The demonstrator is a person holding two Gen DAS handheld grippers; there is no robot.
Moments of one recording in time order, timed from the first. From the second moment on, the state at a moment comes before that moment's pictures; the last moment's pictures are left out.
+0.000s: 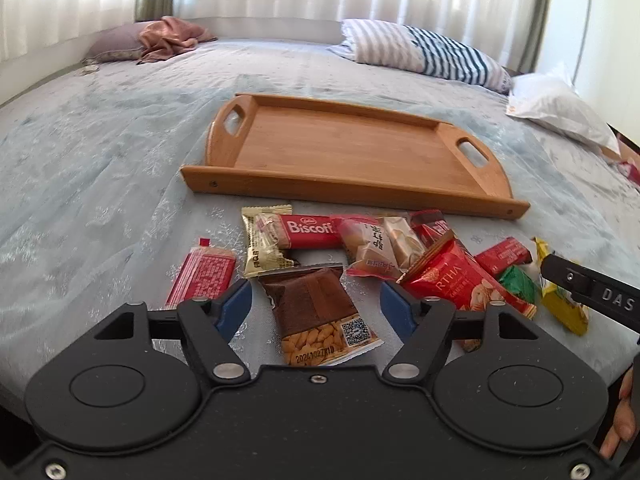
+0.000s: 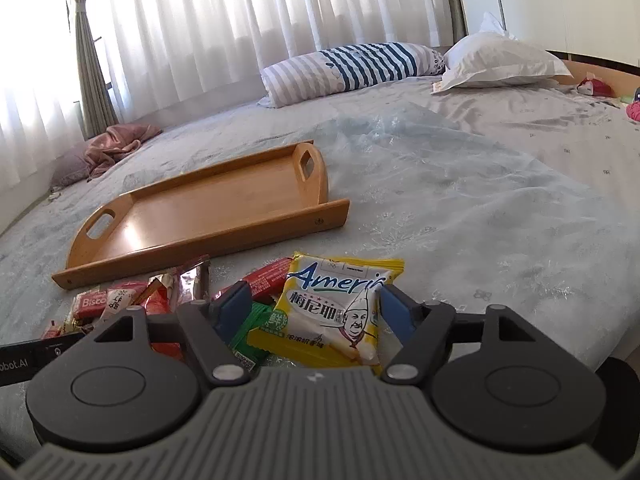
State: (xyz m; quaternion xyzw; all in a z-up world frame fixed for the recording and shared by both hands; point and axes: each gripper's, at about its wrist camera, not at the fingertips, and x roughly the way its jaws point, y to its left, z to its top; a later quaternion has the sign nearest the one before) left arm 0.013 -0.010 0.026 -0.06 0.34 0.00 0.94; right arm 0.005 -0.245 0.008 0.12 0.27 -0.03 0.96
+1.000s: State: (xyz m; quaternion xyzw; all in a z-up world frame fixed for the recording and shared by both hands) left arm 0.042 0.004 0.073 -0.08 0.34 -0.08 0.94; right arm 0.026 -0.236 0.041 0.09 0.26 0.02 0.96
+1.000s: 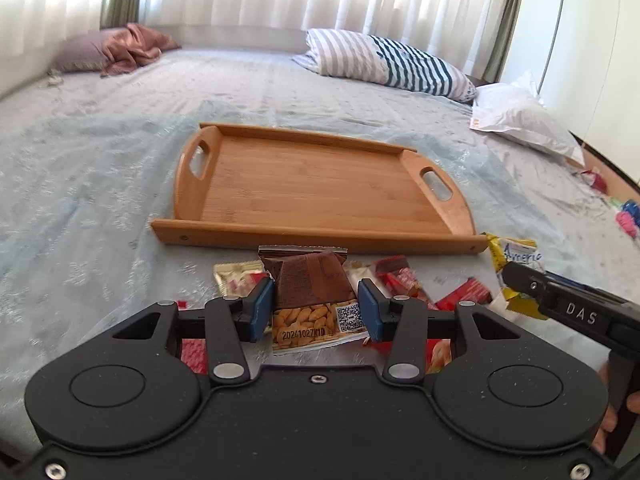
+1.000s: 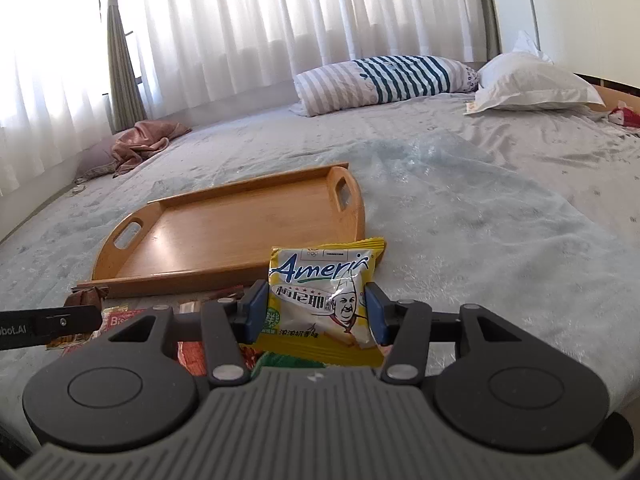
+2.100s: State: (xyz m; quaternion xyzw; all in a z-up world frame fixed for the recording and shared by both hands) left arm 0.338 -0.043 0.075 -0.07 0.42 -0.09 0.90; right arm 0.265 -0.240 0.038 0.04 0.33 0.12 0.94
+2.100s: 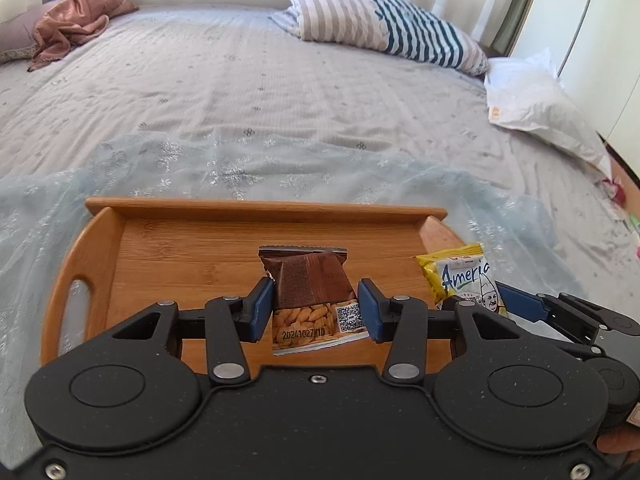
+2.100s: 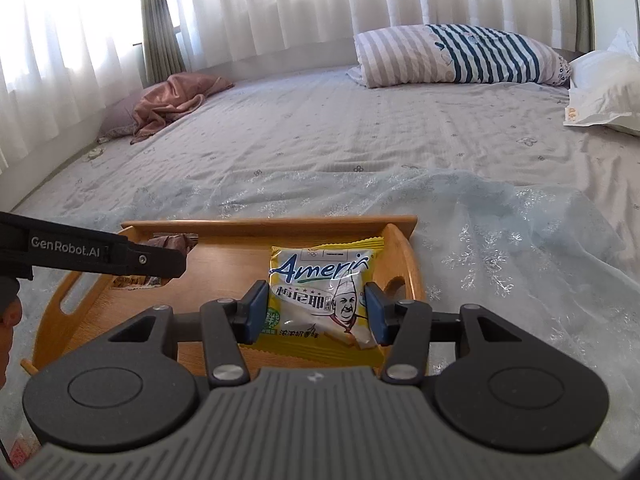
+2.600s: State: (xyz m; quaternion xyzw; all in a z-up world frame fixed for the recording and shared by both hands) left arm 0.403 -0.066 0.031 -0.05 0.44 -0.10 0.89; right arm 0.325 -0.232 0.009 0.02 0.34 0.13 0.93
